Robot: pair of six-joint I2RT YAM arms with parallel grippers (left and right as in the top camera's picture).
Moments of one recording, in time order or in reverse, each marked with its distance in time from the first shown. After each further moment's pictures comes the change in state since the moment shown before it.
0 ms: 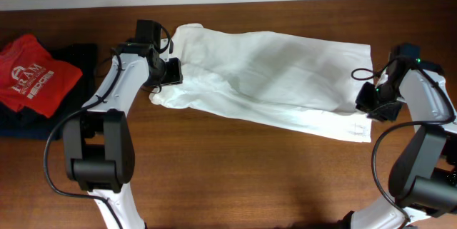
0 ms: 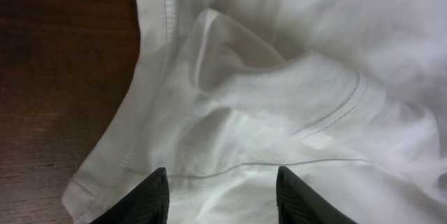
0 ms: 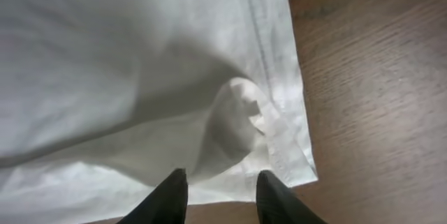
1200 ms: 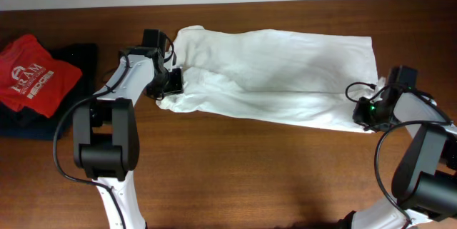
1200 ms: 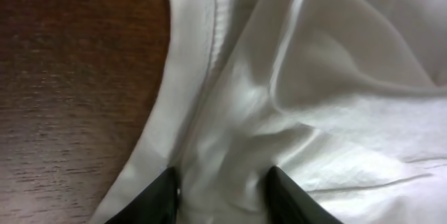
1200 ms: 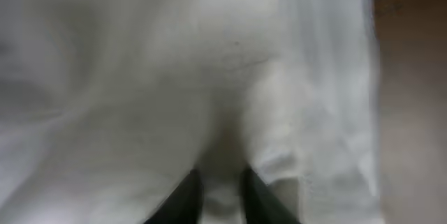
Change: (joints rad) left arm -0.002 0.108 0.001 -0.040 -0.011 0.001; right arm -0.060 -0.013 -0.281 0.353 -0.013 -0.159
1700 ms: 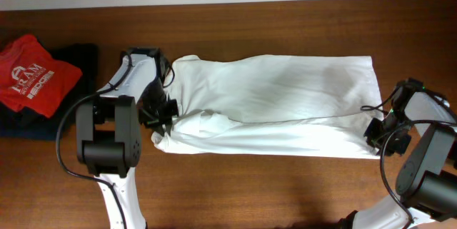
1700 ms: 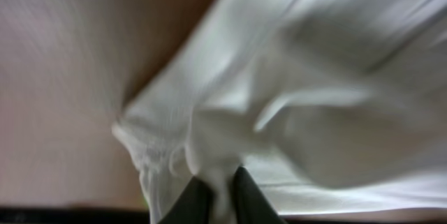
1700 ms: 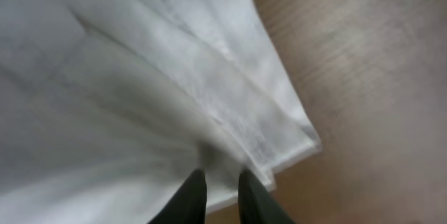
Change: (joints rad) left arm -0.005 0.032 0.020 -0.616 -0.026 -0.110; right arm -0.072 0.013 0.061 -0.373 0.183 0.127
